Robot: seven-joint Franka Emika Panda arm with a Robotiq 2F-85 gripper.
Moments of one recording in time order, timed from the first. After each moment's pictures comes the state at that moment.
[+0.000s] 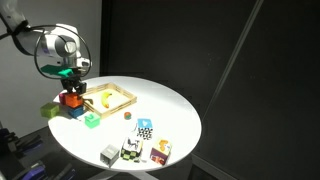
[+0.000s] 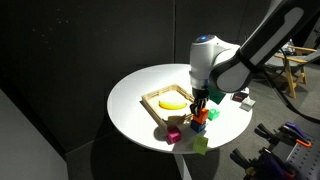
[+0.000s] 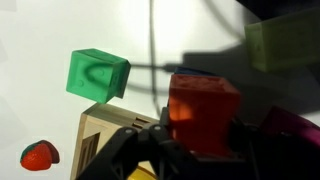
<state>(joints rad) 0.25 0.31 0.04 -2.35 -0.27 2.59 0.34</state>
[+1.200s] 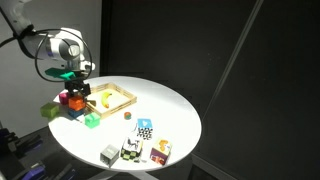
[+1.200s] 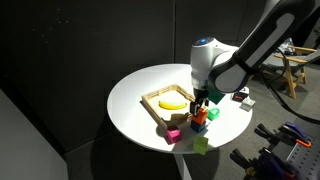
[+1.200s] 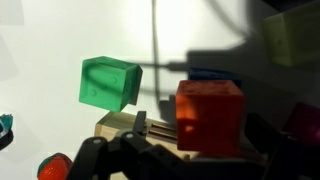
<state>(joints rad) 0.26 0.34 0.00 -2.33 -0.27 2.59 0.39</state>
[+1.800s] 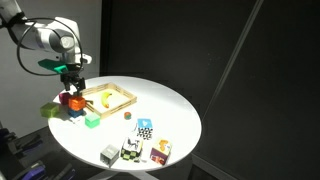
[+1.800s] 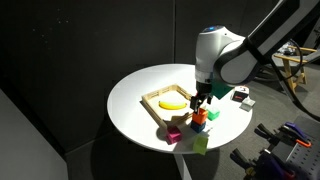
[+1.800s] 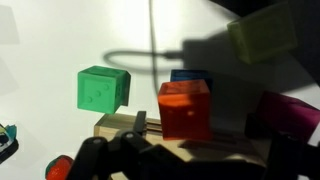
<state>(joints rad) 0.26 0.22 0.03 -2.41 -0.16 2.58 0.39</state>
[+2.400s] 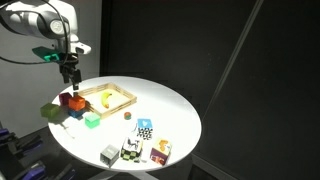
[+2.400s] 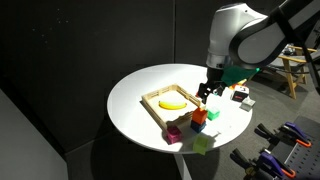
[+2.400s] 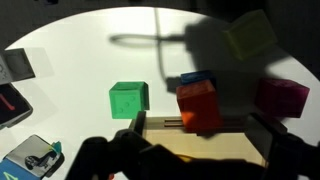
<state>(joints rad) 0.21 0.00 0.04 -2.51 -0.10 2.50 0.47</state>
